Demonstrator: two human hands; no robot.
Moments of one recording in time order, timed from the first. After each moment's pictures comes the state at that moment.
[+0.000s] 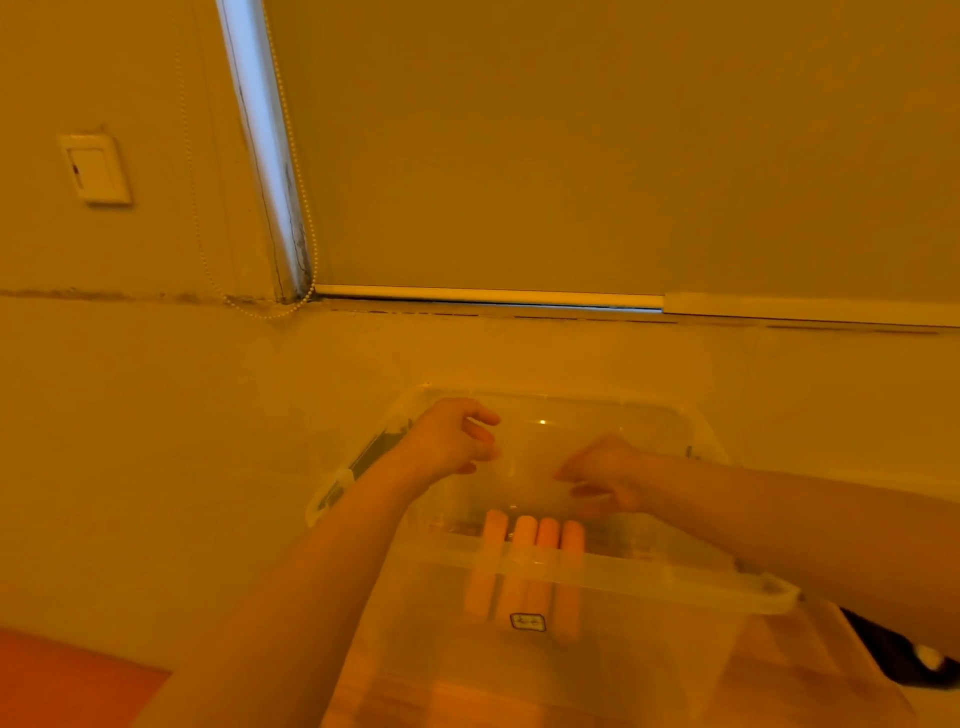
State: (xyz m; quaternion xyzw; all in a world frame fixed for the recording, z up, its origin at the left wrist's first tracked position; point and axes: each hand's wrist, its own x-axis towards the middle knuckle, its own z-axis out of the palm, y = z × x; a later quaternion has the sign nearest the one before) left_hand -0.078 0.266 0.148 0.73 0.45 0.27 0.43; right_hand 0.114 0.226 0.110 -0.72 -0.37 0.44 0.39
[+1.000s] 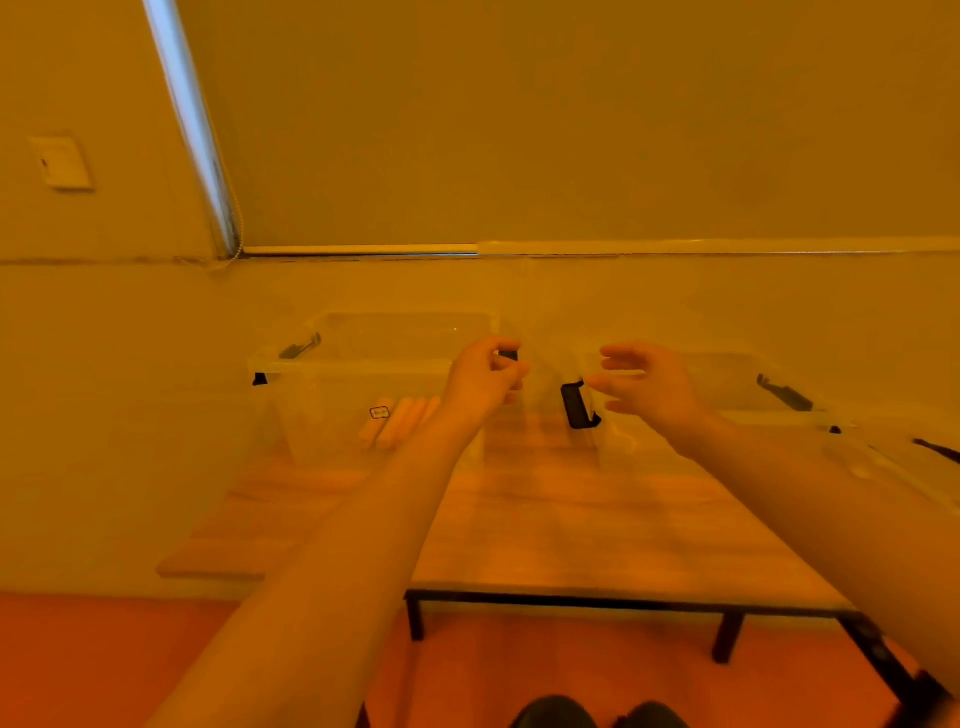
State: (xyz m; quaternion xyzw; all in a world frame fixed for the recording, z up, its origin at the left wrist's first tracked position) left_hand 0.033 -0.060 0.150 0.72 0.34 0.41 0.45; right_hand 0.194 -0.162 0.146 -0.65 -0.45 0.19 0.58
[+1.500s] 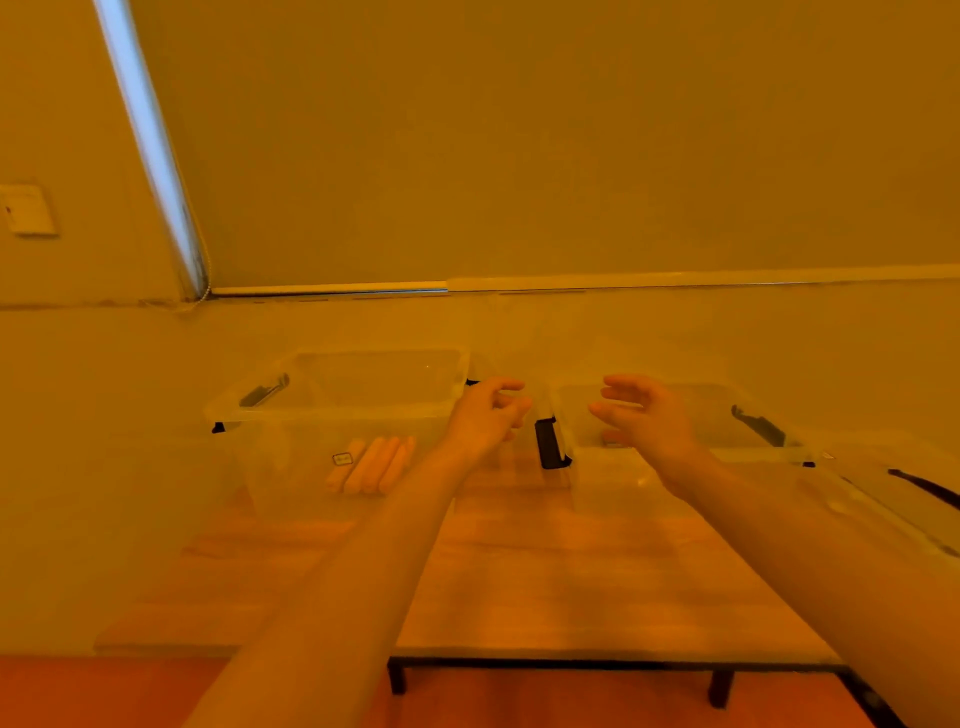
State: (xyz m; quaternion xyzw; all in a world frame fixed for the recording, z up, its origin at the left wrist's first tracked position) left_hand 0.083 -0.052 0.146 0.76 0.32 0.37 0.43; right_hand 0.242 -0.162 0.140 -0.61 -0.41 0.21 0.65
